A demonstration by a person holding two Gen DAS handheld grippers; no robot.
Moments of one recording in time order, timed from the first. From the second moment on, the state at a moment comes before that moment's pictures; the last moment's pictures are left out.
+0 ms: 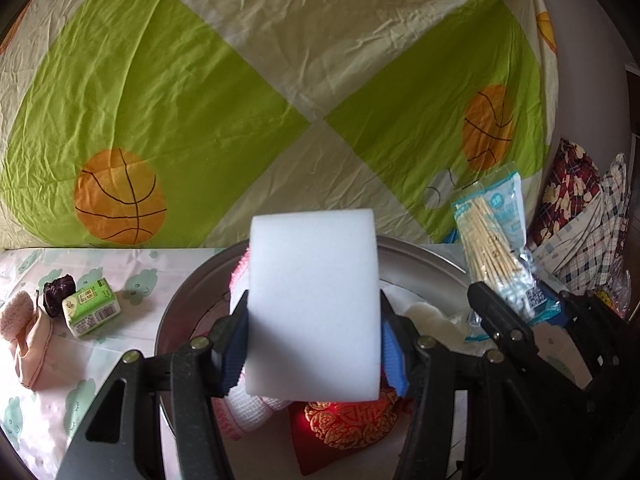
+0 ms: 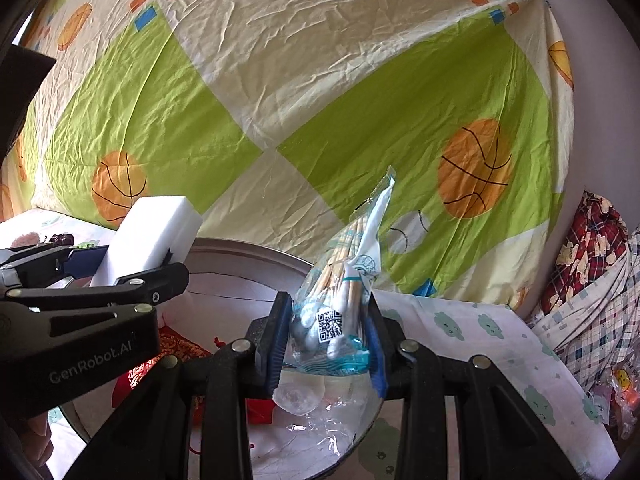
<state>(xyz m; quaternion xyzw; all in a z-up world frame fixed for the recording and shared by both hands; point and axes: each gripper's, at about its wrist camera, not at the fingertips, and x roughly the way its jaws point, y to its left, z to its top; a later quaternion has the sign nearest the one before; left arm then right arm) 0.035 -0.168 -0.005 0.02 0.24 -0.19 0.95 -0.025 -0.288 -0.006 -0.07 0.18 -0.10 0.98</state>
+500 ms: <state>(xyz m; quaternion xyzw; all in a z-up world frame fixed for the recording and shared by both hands) 0.045 -0.171 -0.015 0.04 0.28 -0.16 0.95 -0.022 -0.287 -0.009 -0.07 0.19 -0.09 0.97</state>
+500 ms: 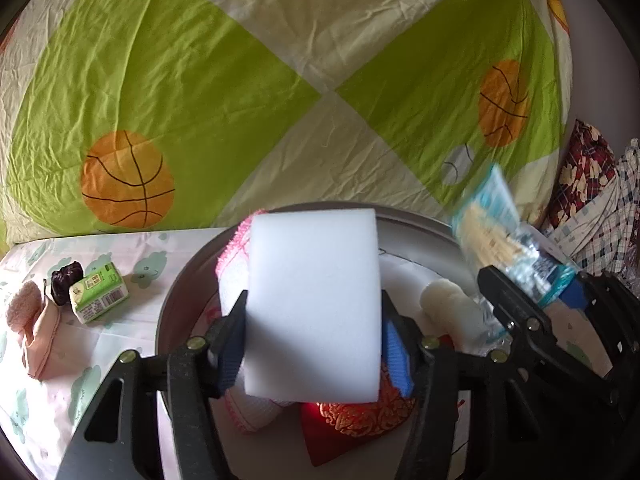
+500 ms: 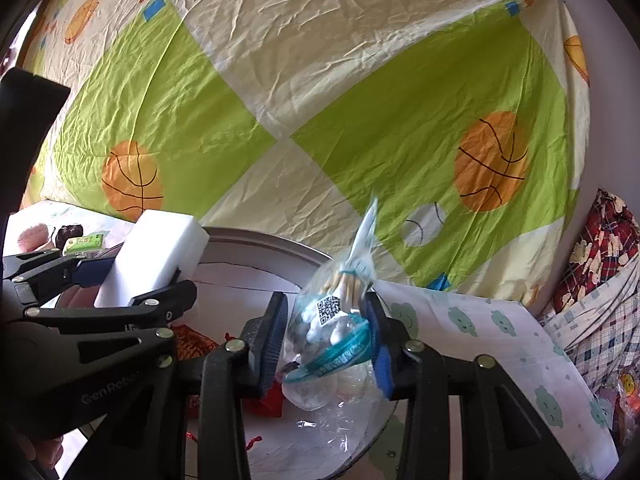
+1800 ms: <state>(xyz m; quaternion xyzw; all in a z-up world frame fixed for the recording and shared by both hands) 0.002 -0.139 0.002 0.07 0.15 -0.06 0.99 -0.085 -0.303 0.016 0.04 0.02 -0.15 0.99</state>
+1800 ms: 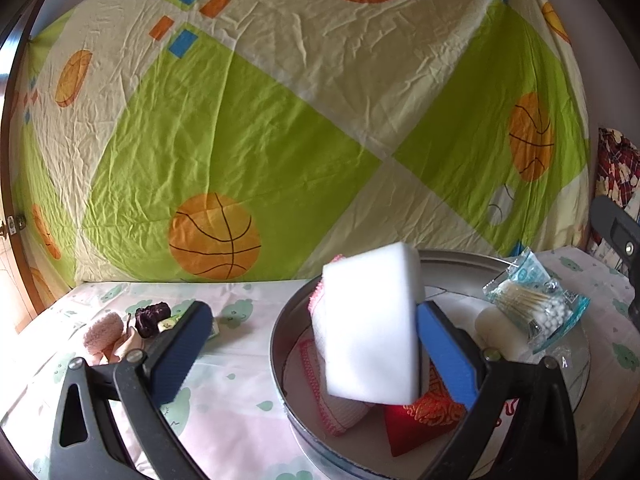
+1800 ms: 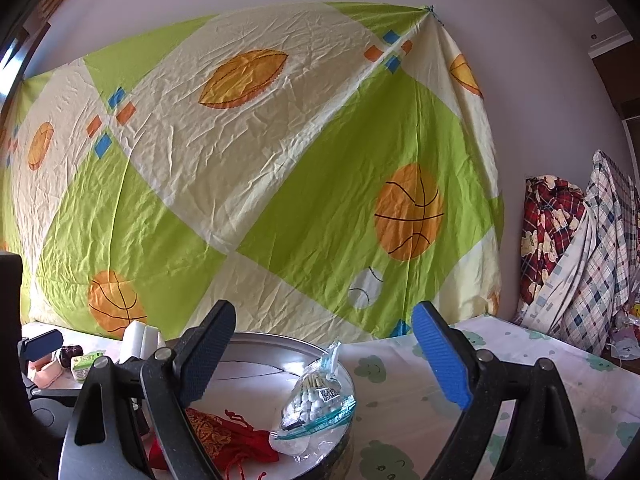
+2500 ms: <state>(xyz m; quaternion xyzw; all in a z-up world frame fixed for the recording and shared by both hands) -0.008 -0.114 -0.001 0.04 0.16 -0.06 0.98 -0.110 -0.304 0.017 0.06 -0.02 -0.21 0.98</state>
